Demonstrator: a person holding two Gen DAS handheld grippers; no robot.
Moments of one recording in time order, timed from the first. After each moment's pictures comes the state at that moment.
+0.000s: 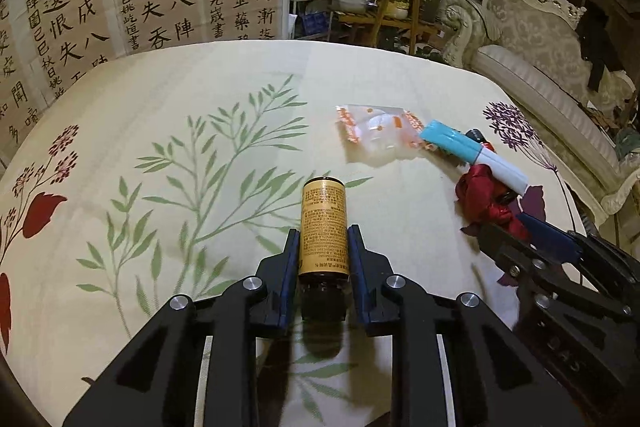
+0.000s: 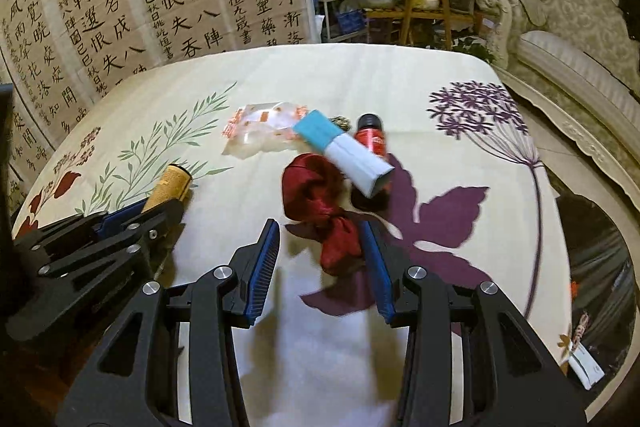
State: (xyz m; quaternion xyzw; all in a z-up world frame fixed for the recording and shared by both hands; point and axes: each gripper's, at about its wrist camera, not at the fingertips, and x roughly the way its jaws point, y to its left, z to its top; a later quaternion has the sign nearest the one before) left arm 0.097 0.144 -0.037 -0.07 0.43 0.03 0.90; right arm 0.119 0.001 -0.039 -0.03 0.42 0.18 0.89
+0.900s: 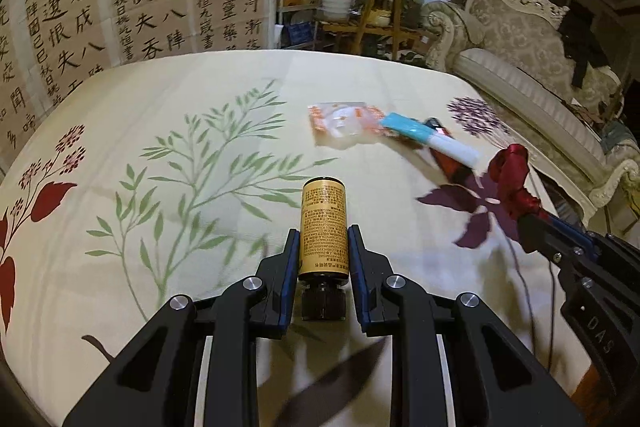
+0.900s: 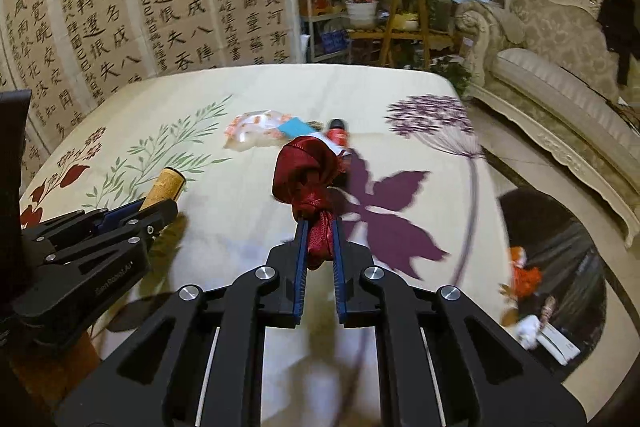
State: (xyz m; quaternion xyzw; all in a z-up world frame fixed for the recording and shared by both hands) left arm 0.063 0.121 -0.023 -0.06 0.41 0.01 0.91; right arm 0.063 -0.045 -0.008 -0.03 0.38 0.14 0.91
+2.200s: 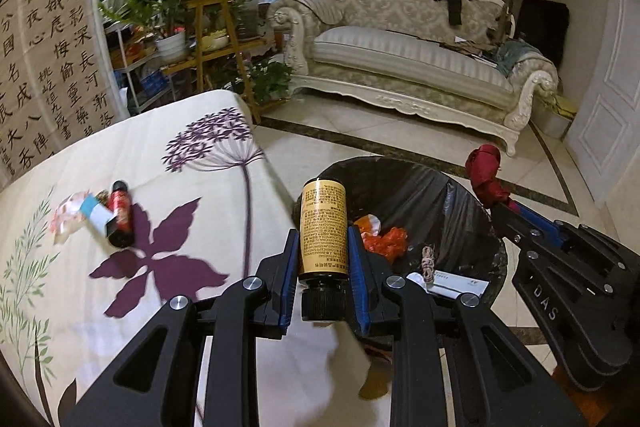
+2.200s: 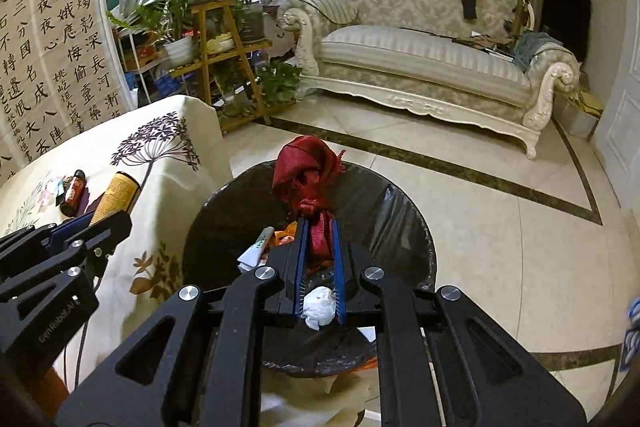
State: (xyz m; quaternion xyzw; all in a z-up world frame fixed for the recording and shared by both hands) left arm 0.078 -0.120 -0.007 0.05 0.37 -0.19 0.91; right arm 0.045 -0.268 -0.026 0.06 0.35 -0.10 0.93
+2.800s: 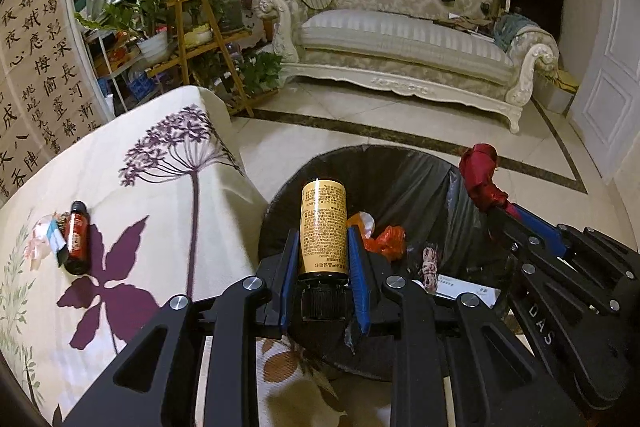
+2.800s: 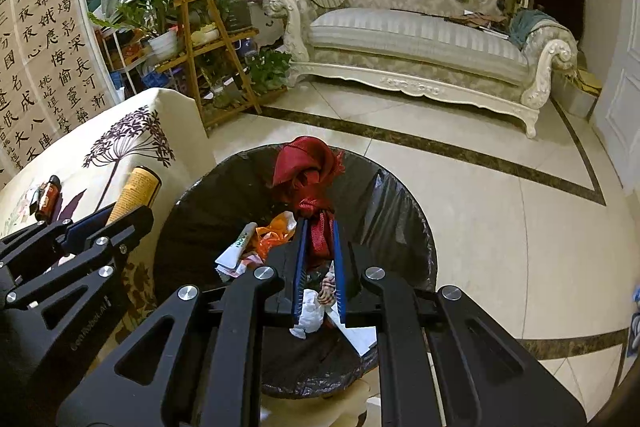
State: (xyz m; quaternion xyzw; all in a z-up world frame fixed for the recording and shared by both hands) left arm 0.101 -0.161 -0.033 0.09 0.39 -0.19 0.89; right arm 0.065 -0.291 -0.050 0.08 0.37 -0.11 0.92
